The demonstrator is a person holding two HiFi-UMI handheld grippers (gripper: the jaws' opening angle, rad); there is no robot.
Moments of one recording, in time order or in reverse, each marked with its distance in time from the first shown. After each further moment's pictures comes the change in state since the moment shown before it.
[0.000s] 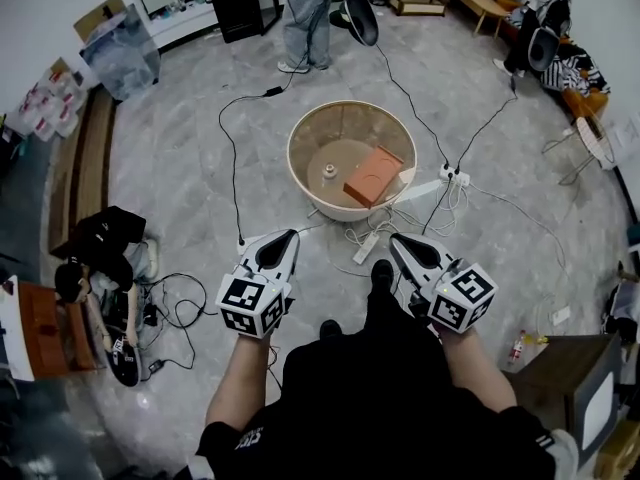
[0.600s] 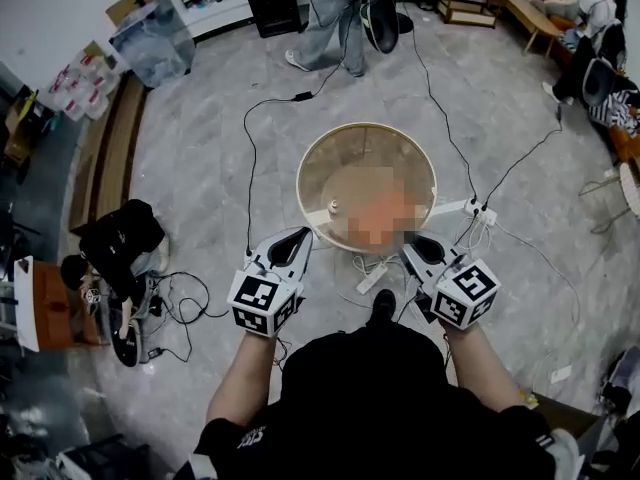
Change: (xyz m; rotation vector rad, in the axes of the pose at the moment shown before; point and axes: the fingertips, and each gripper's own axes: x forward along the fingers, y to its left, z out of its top) left arm 0.204 0.017 0.073 0.055 0.041 0.132; right arm 0.081 -0.212 0.076 -0.058 0.047 0.152
